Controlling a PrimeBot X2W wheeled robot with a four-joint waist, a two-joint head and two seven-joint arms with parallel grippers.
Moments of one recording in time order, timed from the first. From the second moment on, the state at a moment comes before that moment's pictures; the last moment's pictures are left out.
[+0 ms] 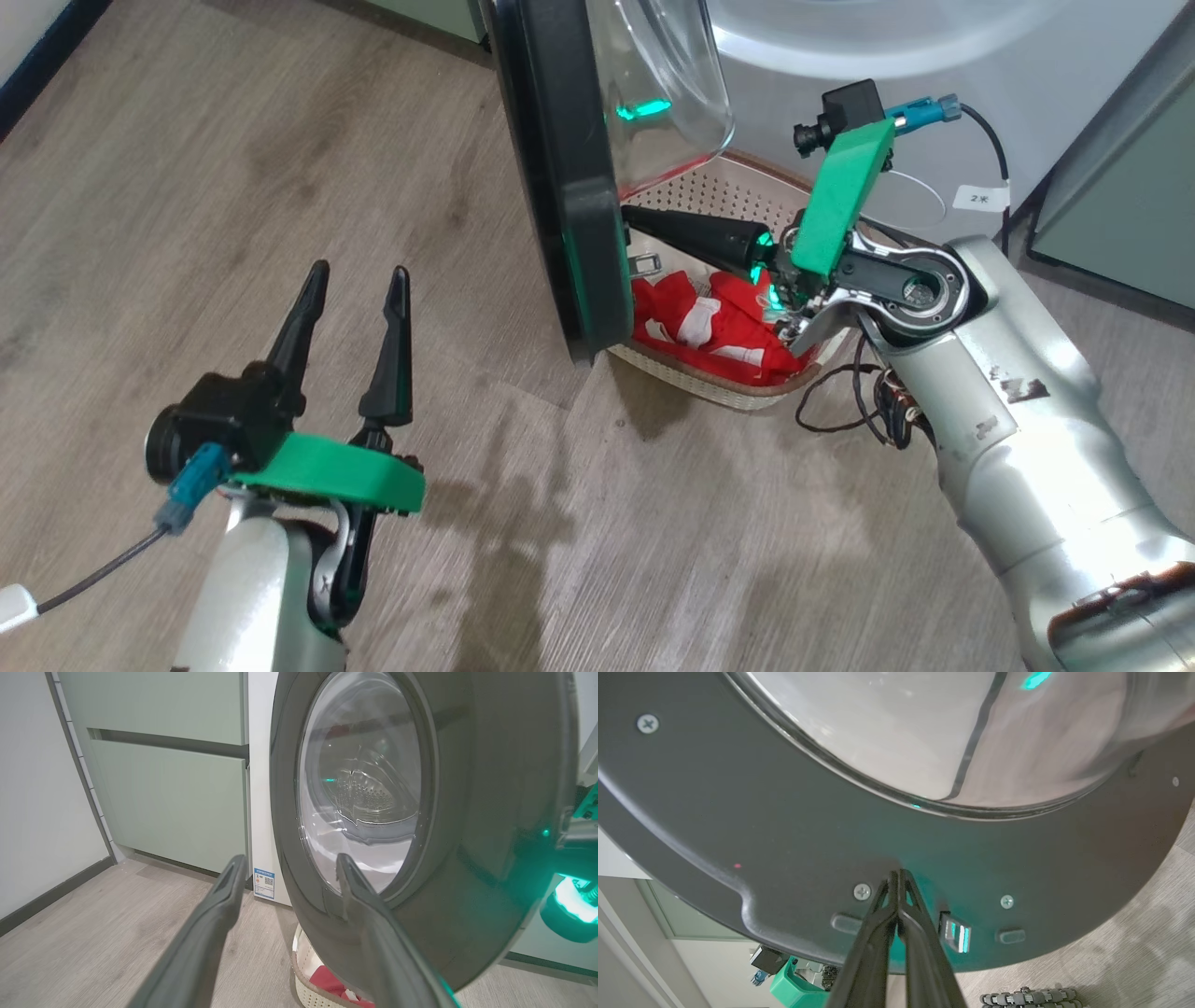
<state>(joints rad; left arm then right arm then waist) -0.20 0.04 -0.11 0.10 -0.23 -0.06 -0.26 -0.83 -0.08 0.41 0.67 1.56 0.13 0.75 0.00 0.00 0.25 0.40</state>
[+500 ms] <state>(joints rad) -0.20 0.04 -0.10 0.10 -0.23 -0.06 -0.26 -0.67 -0.11 0.27 0.53 1.64 0.13 0.57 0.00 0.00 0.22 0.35</state>
